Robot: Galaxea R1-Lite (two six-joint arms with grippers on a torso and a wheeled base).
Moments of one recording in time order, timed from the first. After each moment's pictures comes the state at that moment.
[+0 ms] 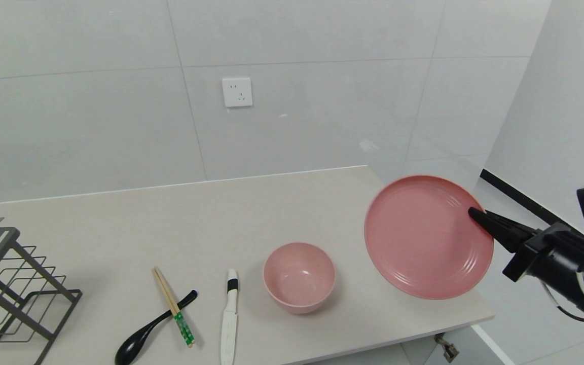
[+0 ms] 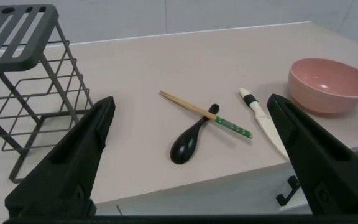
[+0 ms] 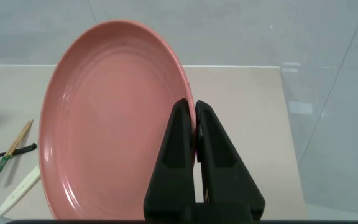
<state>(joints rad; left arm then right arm) 0.00 0.00 0.00 0.00 -0.06 0.02 0.18 1.61 -0.07 -1.55 0.30 0.13</state>
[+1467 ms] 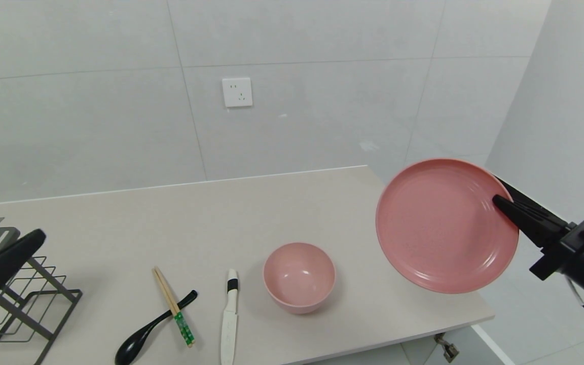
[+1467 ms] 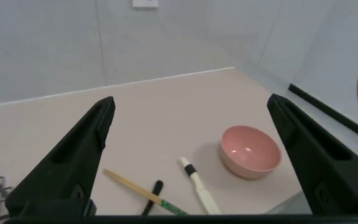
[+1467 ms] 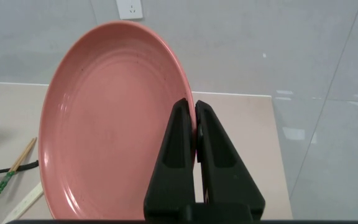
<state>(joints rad) -0.03 0.71 -0.36 -0.40 -0.29 -0.14 0.18 1.49 -0.06 -1.54 0.30 0.12</state>
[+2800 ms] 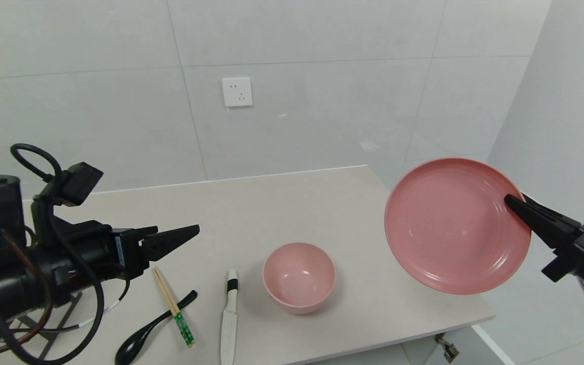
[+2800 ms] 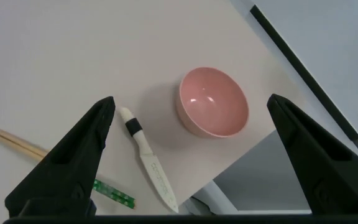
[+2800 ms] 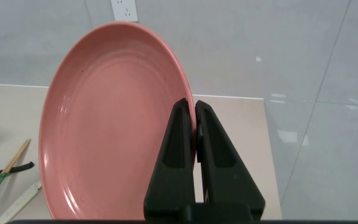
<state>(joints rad) -0.30 1.32 -0.49 -0.48 -0.27 -0.30 0.13 1.46 -0.04 -1.54 0.33 0.11</state>
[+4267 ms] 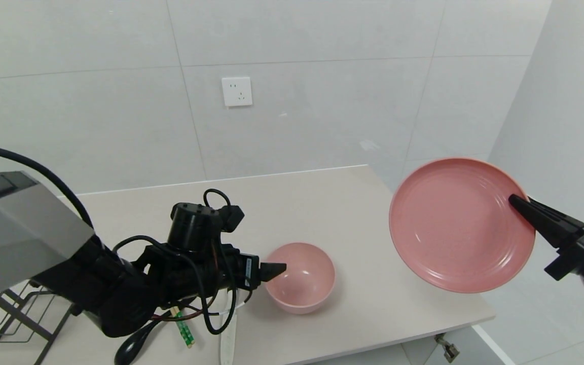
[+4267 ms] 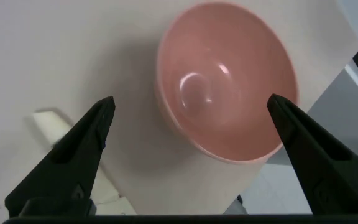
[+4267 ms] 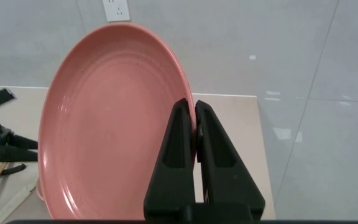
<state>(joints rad) -0.53 1.99 -0.67 -0.71 -0.22 -0.29 0.10 1.46 -0.04 -1.54 0.33 0.11</state>
